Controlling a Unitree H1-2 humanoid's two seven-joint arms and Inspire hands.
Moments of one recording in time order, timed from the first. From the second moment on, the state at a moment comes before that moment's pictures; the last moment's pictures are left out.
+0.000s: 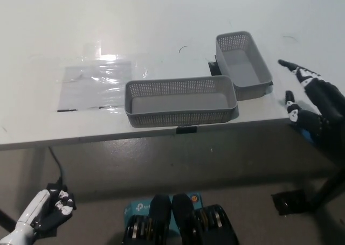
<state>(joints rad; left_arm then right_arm) -0.04 0.40 0.00 0.15 0.01 0.11 -0.23 -0.47 -0.52 0.26 -0.17 -0.41 0.29 0.27</state>
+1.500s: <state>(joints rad) -0.07 0.40 0.02 0.14 0.01 0.12 -0.26 -0.77 -0.47 0.54 0.19 -0.75 0.29 0.49</state>
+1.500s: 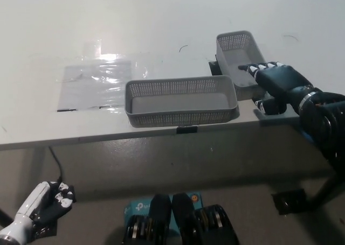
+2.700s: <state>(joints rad) -0.06 0.40 0.05 0.09 0.01 0.11 -0.26 -0.94 -0.39 0.76 0.62 -0.99 0.13 0.26</state>
